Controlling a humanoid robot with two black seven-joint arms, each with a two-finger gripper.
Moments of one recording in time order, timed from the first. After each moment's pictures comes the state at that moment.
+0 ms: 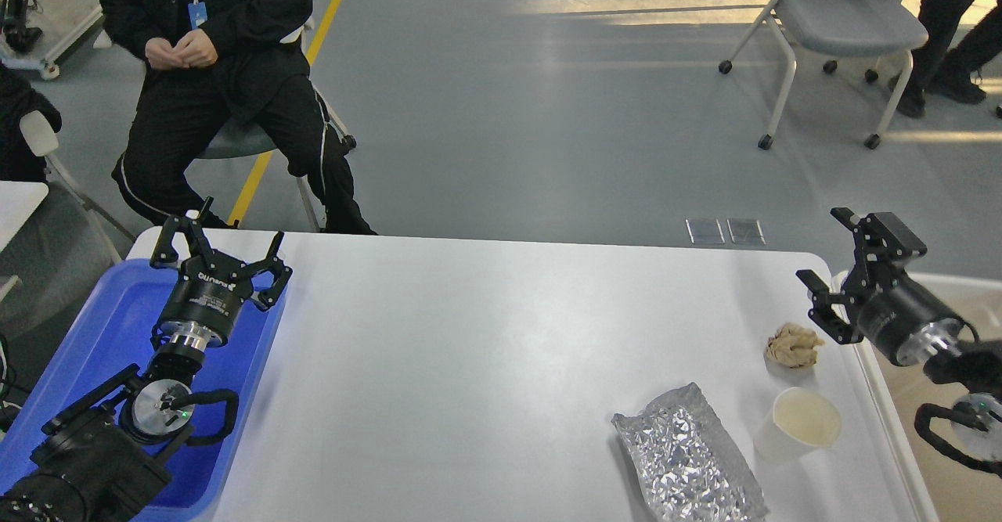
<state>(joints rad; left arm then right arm) -0.49 0.34 -0.88 -0.55 -0.07 -0.64 -0.50 0.29 -0.74 0.92 1.28 -0.45 0.00 0.21</state>
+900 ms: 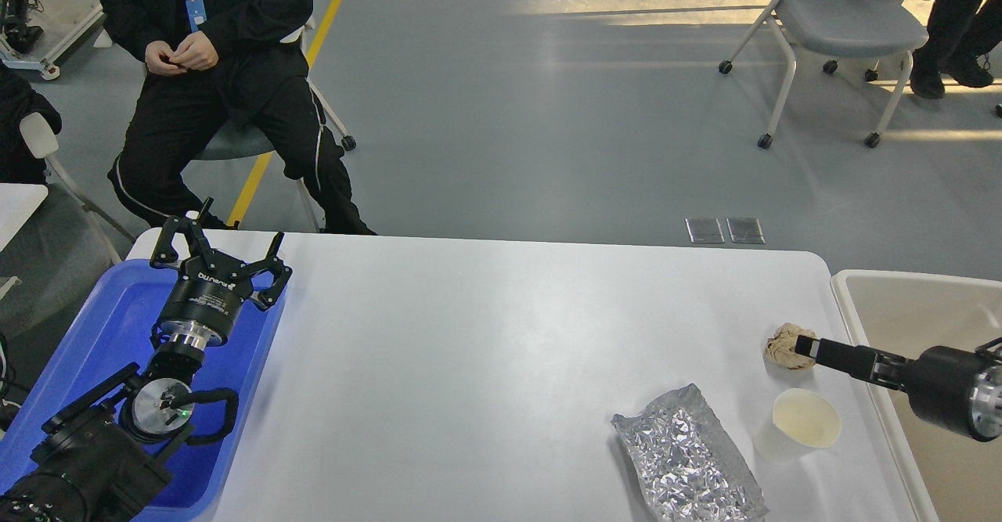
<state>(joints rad) -0.49 0.34 -0.88 -0.55 -0.07 -0.64 -0.50 0.50 -1.14 0.38 1.47 -1.30 0.04 0.21</state>
